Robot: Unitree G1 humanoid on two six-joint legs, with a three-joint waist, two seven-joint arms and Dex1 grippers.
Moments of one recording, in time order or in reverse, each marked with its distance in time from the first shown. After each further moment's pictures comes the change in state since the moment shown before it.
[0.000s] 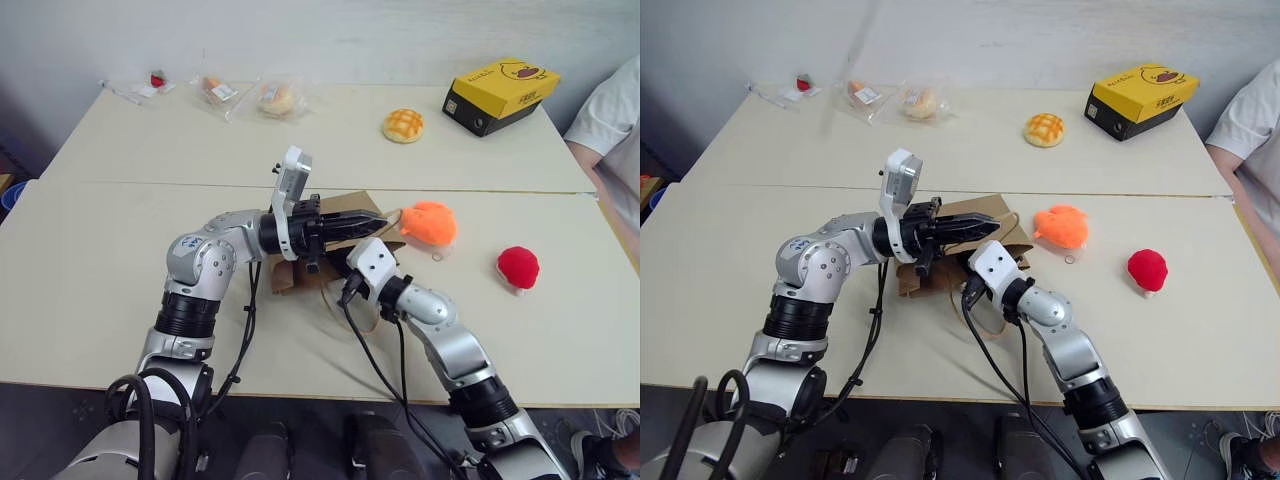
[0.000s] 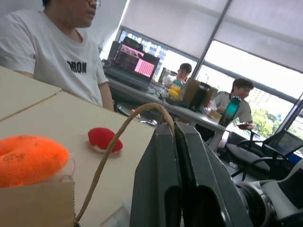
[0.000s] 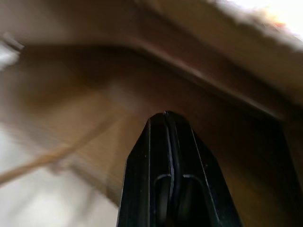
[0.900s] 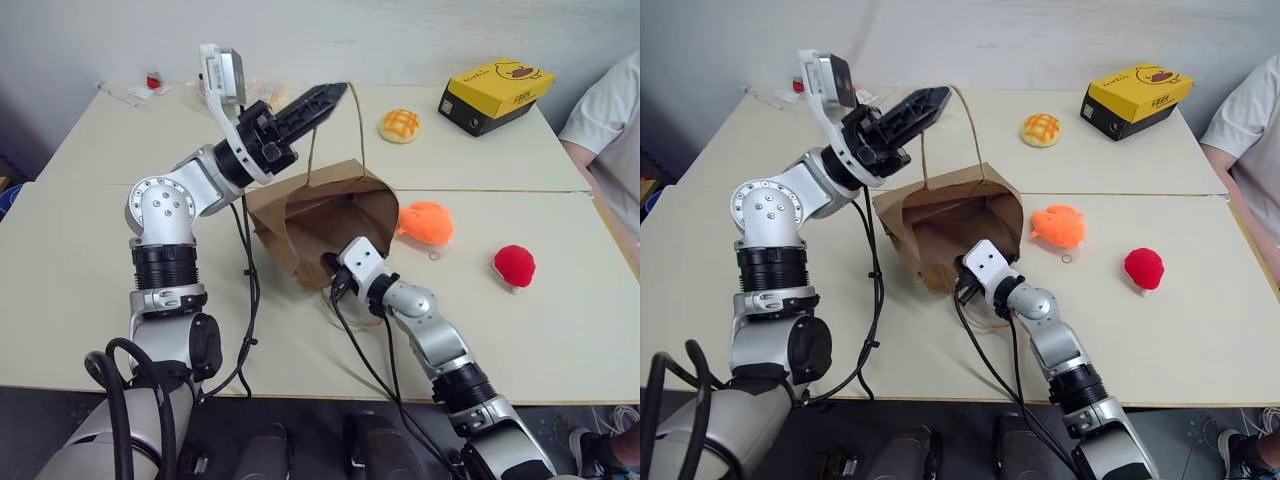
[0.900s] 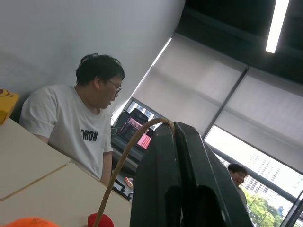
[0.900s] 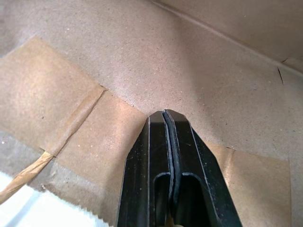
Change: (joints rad) left arm -0.251 0.019 0.325 0.232 -0.238 0.163 0.223; right arm -0.041 0.024 -0.001 0.107 -0.038 0.014 0.008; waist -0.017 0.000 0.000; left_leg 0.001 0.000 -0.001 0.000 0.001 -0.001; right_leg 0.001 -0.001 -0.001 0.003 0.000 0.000
